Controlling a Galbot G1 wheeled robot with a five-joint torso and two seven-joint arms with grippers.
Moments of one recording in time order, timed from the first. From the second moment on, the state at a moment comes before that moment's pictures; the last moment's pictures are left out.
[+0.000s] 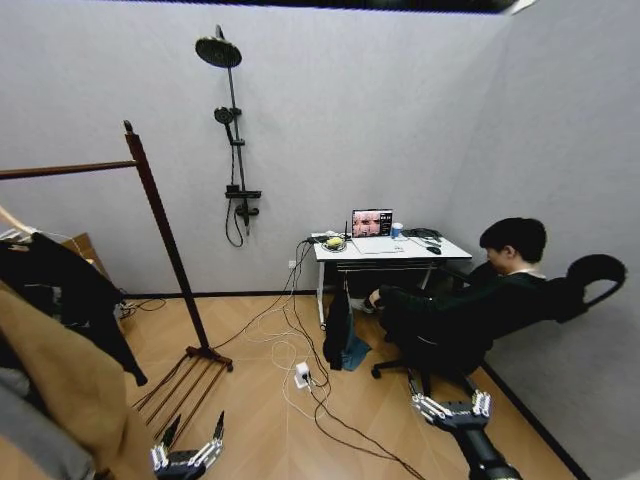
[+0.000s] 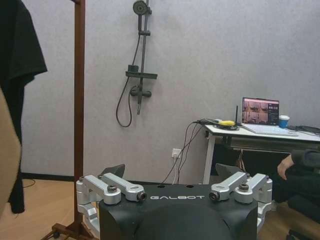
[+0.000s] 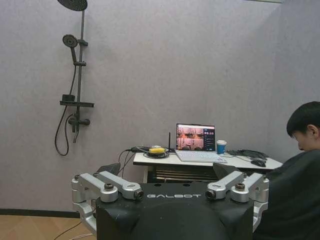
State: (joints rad) left arm 1.86 -1.52 -0.65 -2.22 -0.22 -0.12 0.14; right arm -1.94 1.32 0.73 2.46 0.25 0.06 0.12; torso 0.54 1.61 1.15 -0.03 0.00
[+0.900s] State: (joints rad) left arm 1.86 -1.52 -0.65 -2.22 -0.22 -0.12 0.14; right arm -1.94 1.32 0.73 2.46 0.25 0.06 0.12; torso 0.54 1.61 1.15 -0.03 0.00
